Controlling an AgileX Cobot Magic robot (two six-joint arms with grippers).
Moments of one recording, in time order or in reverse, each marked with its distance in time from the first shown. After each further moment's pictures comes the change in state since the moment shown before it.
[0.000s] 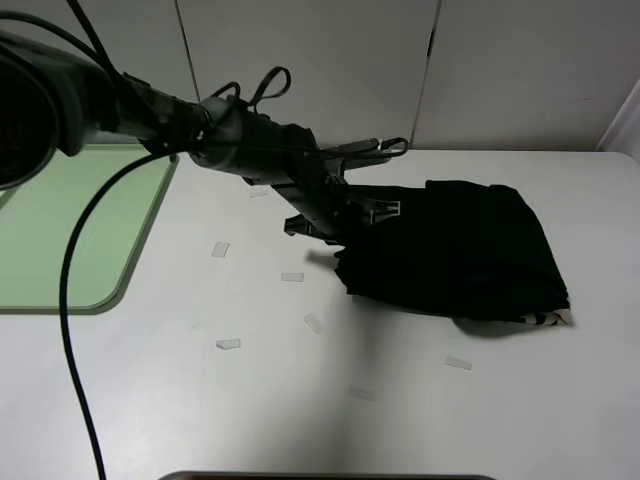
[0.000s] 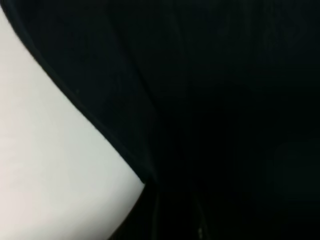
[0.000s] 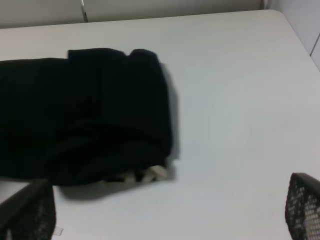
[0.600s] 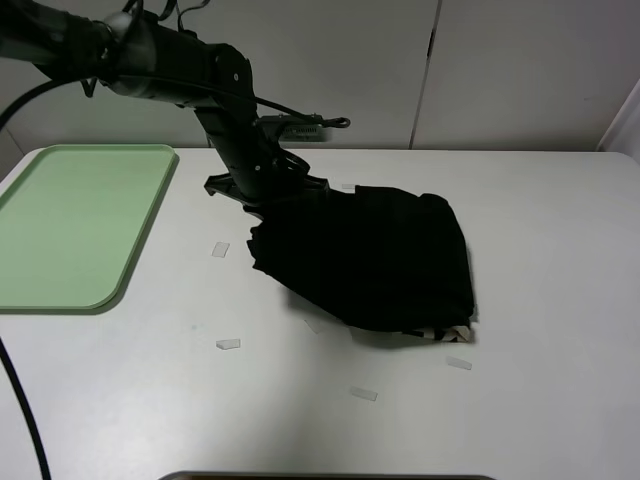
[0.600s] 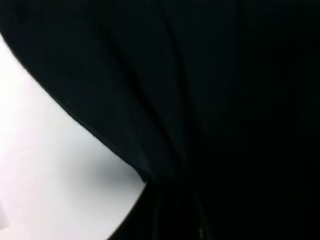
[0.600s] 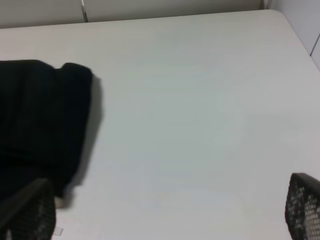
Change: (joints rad) left arm 0.149 -0.162 0.000 0.289 0.414 0.000; right arm 0.000 0.000 0.000 0.000 0.000 0.000
